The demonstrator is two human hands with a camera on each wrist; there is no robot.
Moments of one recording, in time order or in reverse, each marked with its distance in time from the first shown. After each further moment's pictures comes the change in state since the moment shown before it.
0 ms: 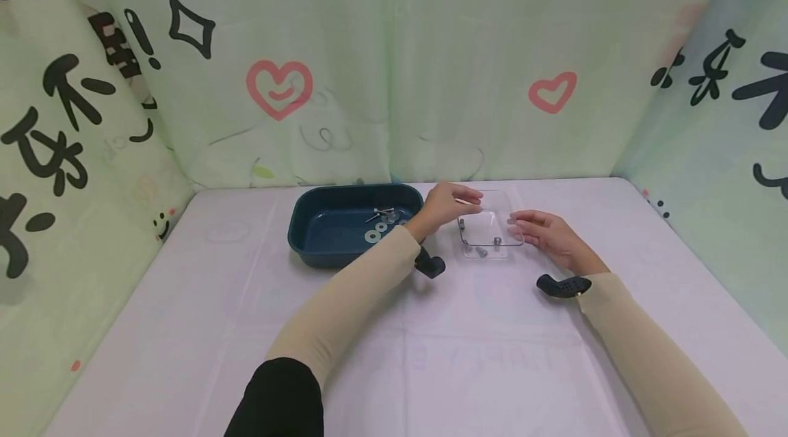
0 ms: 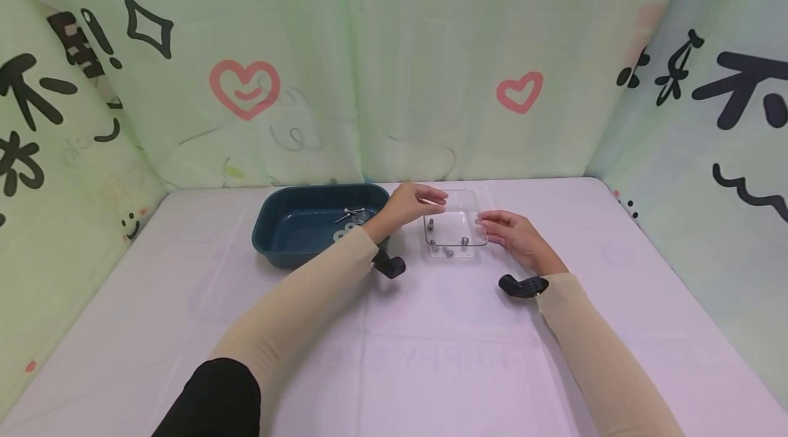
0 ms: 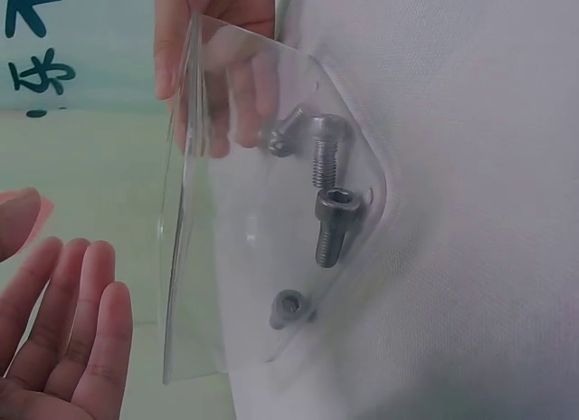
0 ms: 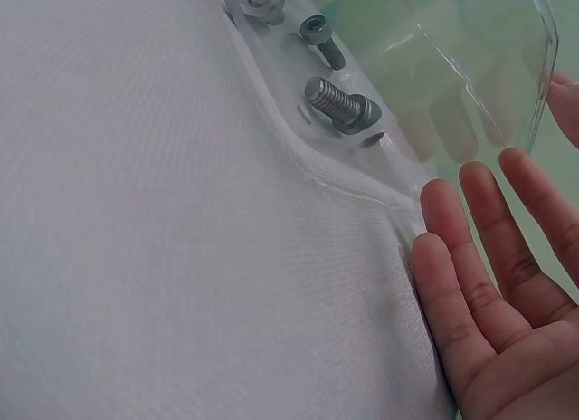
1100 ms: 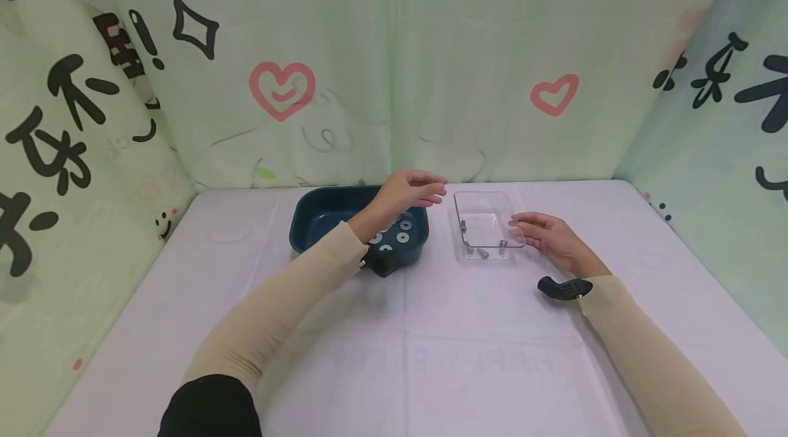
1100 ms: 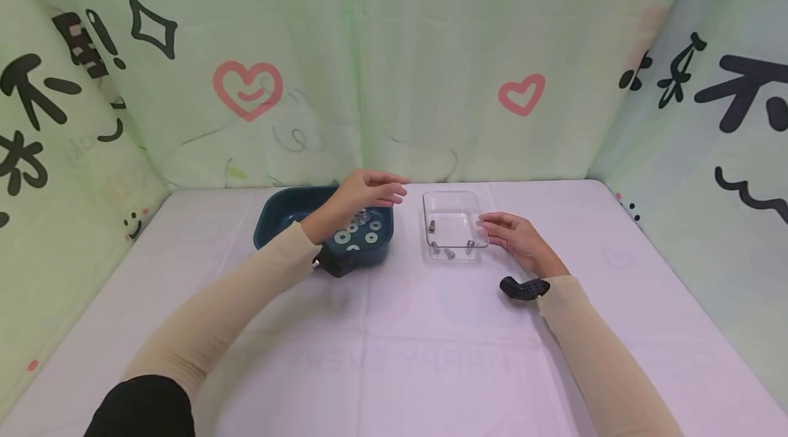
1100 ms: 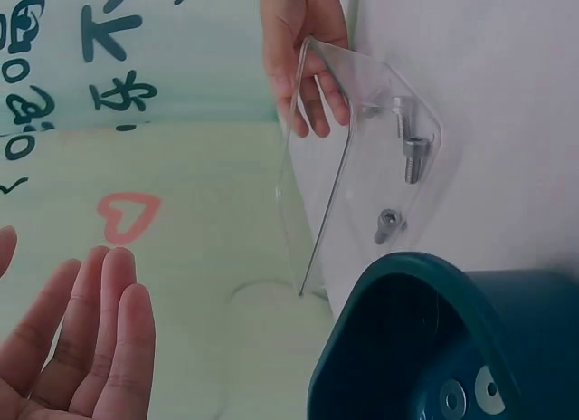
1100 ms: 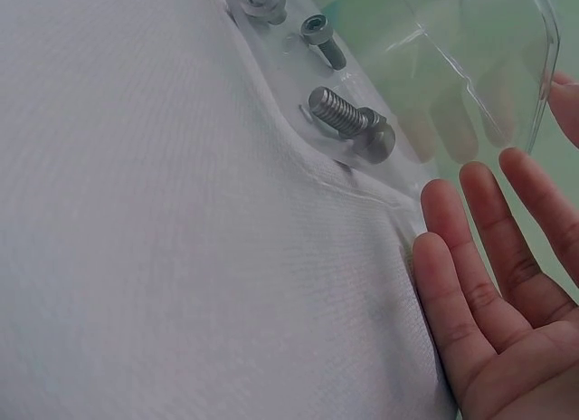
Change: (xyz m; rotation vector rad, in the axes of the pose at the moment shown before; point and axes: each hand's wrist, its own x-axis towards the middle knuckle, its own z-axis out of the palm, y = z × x) left_hand -0.056 0.023 -0.078 -0.193 -0.059 -0.009; right_hand -0.003 -0.002 0.000 0.062 -0.034 -0.018
